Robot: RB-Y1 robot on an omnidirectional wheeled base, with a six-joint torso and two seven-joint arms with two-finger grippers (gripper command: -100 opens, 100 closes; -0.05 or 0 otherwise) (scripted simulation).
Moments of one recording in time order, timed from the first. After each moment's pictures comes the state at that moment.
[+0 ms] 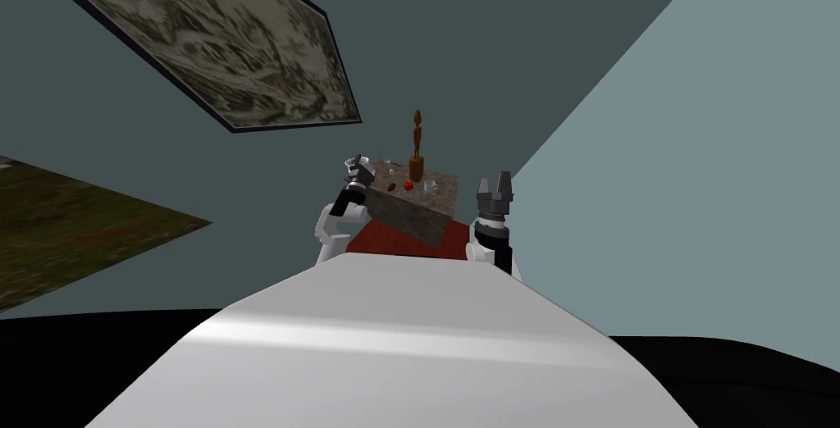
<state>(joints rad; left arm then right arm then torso) 0.03 0.18 0.10 -2.10 -0.05 0.22 0.52 0.46 -0.03 0.07 -2.28 0.02 -0.52 0.04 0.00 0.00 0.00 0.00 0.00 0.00</state>
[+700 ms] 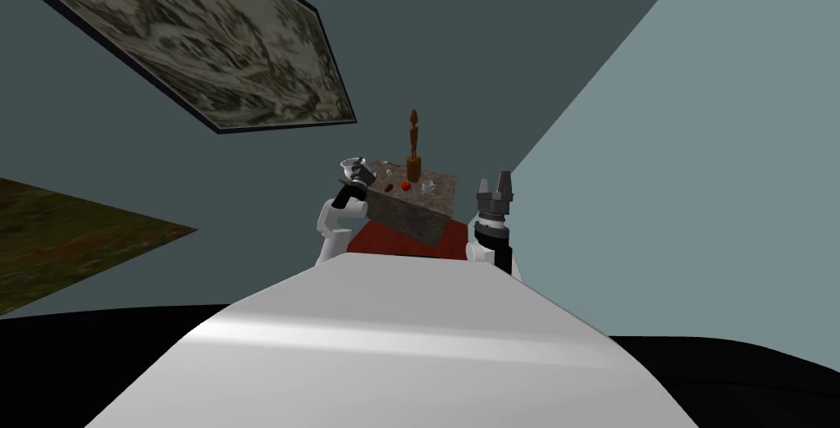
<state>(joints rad) -0.04 0.18 0.12 -2.07 -0.05 0.41 0.62 0.46 -0.03 0.07 -2.28 0.02 -0.52 0.04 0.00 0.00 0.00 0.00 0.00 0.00</state>
